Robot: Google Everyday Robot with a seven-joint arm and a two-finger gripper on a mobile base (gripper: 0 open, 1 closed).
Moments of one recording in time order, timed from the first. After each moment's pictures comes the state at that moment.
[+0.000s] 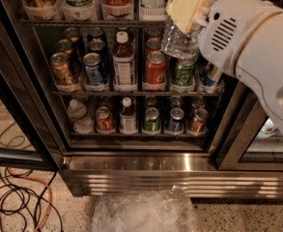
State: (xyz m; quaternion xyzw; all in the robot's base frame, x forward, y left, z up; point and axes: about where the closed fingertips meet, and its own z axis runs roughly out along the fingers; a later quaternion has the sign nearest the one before) arm 0.483 -0.070 1.113 -0.06 0.68 0.28 0.67
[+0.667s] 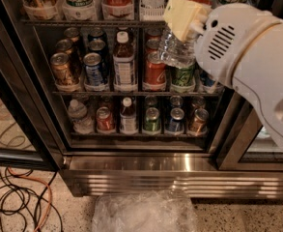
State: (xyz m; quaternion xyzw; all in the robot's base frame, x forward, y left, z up) arm 0.467 -0.065 1.105 -0.03 0.69 0.30 0.66
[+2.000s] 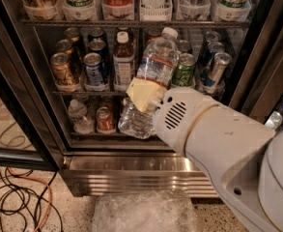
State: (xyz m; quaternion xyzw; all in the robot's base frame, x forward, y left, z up) arm 0.424 -0.004 0.989 0.06 0.77 0.40 0.50
